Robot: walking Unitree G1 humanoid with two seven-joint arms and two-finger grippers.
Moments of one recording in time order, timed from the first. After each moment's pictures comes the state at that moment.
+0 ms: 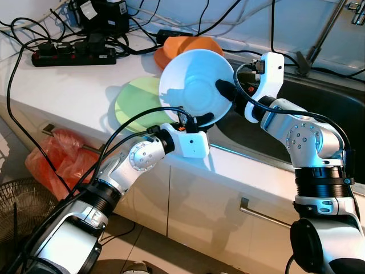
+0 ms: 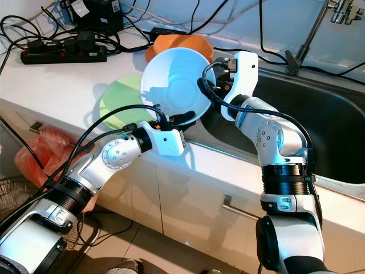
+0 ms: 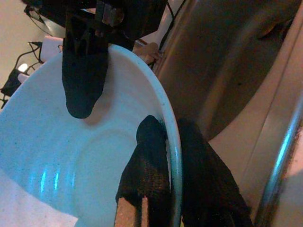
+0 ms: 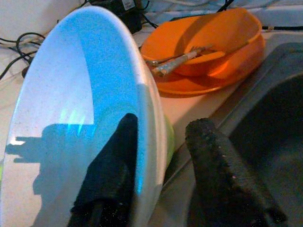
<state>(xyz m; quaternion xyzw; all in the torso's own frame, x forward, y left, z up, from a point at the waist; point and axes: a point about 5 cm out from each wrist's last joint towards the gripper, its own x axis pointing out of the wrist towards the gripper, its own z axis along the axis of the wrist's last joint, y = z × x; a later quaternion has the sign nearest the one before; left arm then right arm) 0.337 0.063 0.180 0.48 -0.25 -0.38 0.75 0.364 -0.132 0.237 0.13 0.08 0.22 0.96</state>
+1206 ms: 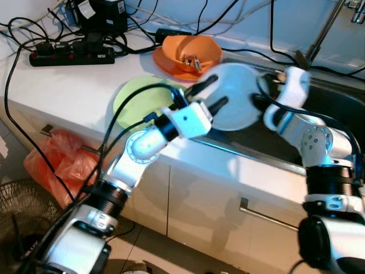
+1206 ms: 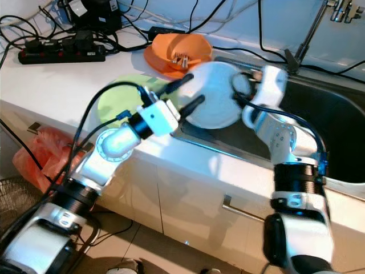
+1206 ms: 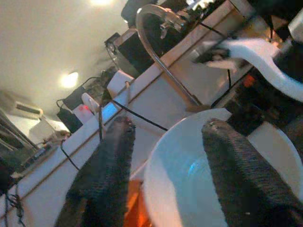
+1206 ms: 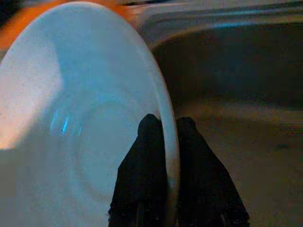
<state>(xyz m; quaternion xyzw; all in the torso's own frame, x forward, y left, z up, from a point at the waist) 0.328 0.053 0.226 0.30 -0.33 -0.35 0.82 0.378 -0.198 0.204 0.14 0.13 0.02 0.98</state>
